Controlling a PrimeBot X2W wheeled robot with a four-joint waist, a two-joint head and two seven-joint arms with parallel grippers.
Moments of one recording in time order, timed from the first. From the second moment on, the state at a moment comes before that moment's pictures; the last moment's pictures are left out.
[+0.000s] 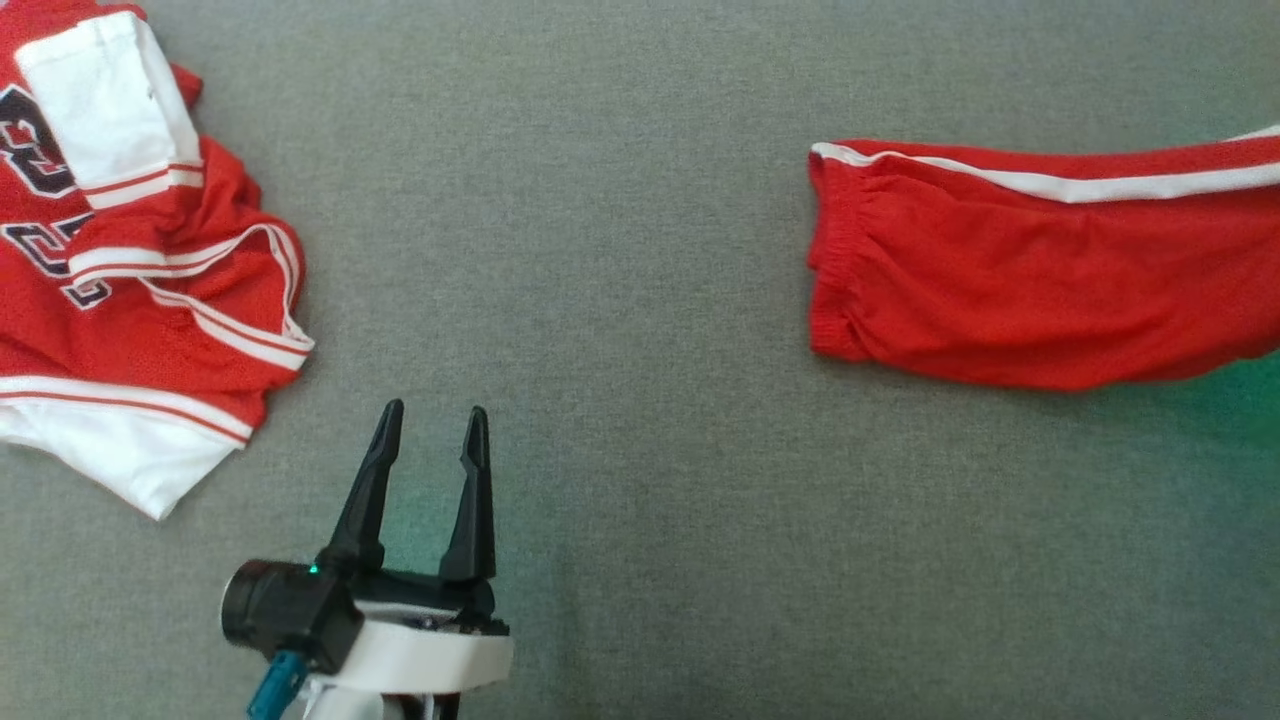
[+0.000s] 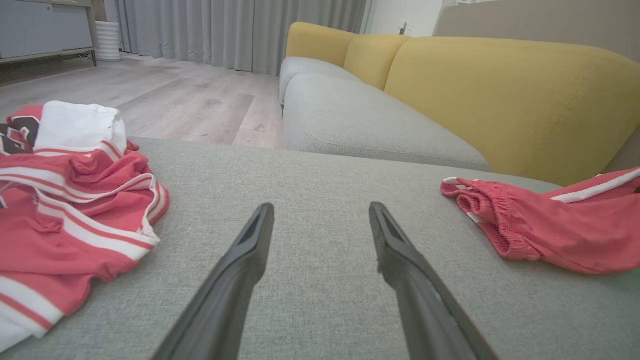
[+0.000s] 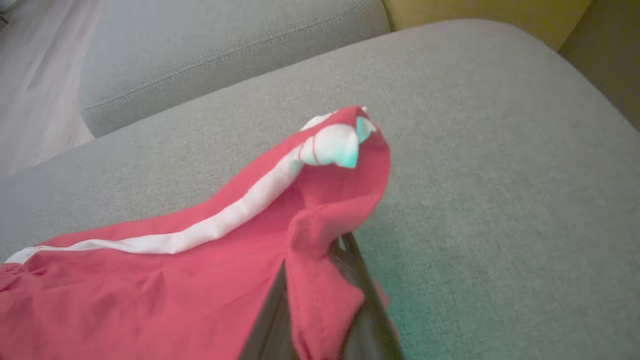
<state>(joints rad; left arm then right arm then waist) -0.01 0.09 -0.30 0.03 -0.27 0.01 -0.26 -0.51 -0.33 -0.31 0.39 0.40 0.13 0.65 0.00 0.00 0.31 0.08</state>
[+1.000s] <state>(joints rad) 0.03 0.05 -0.29 0.11 -0.26 -0.03 -0.26 -0.53 -0.07 0.20 0.40 0.50 0.13 0.48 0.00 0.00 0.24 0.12</state>
